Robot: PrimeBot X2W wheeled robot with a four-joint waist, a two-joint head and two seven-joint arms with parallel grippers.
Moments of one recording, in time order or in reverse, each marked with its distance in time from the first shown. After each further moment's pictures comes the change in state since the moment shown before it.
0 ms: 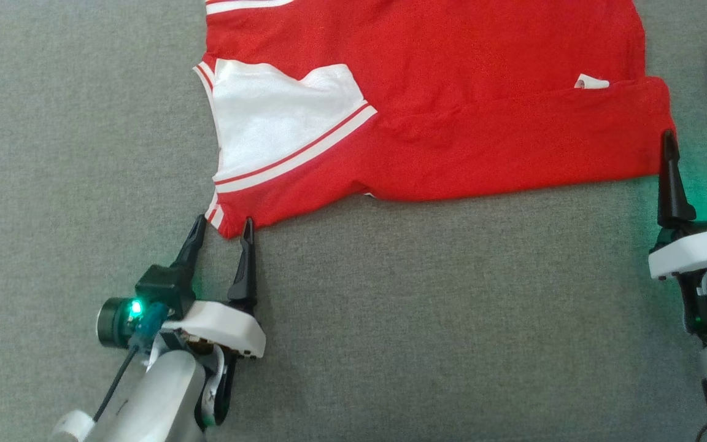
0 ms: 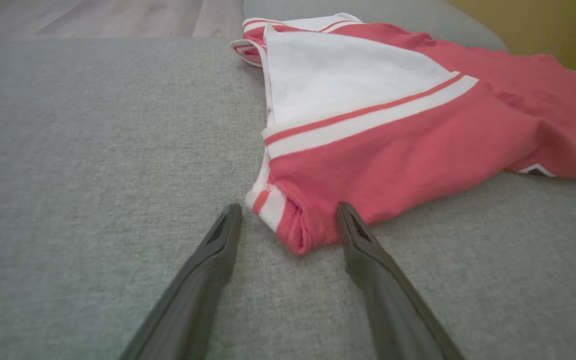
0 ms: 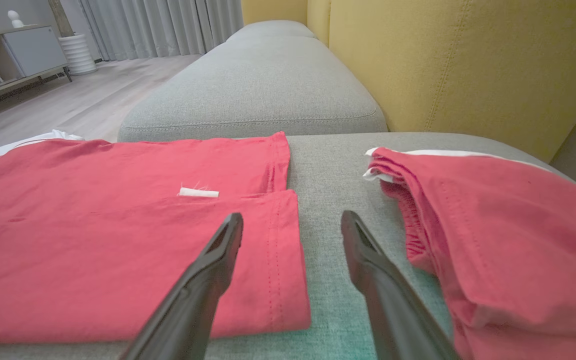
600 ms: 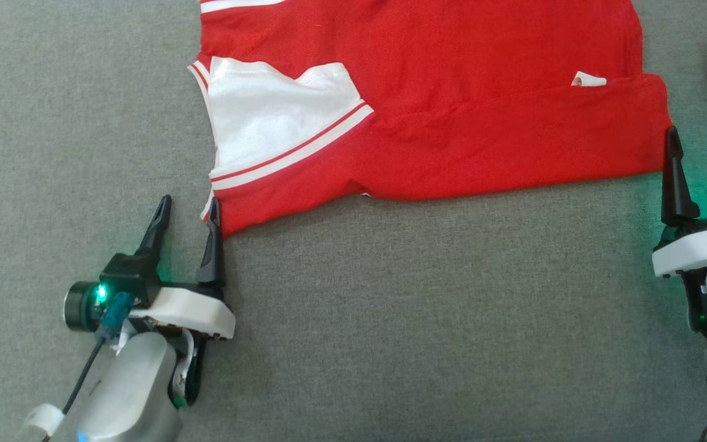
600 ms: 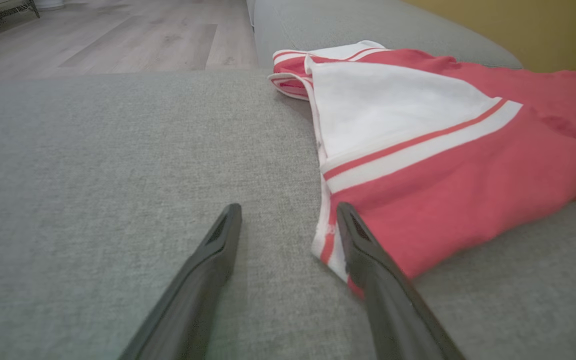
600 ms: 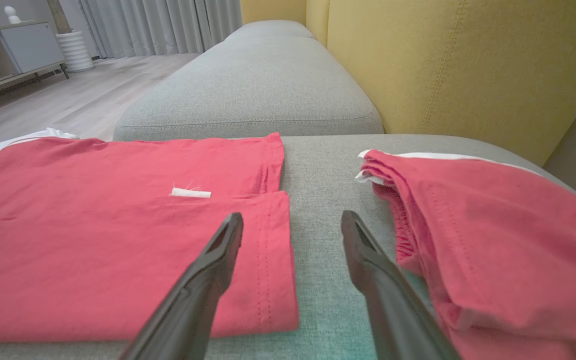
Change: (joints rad) left arm -0.075 0.033 0.029 0.114 -0.006 -0.063 -0.095; right arm -0.005 -0.013 0.005 -0.002 0.000 0.000 0.000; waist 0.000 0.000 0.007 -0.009
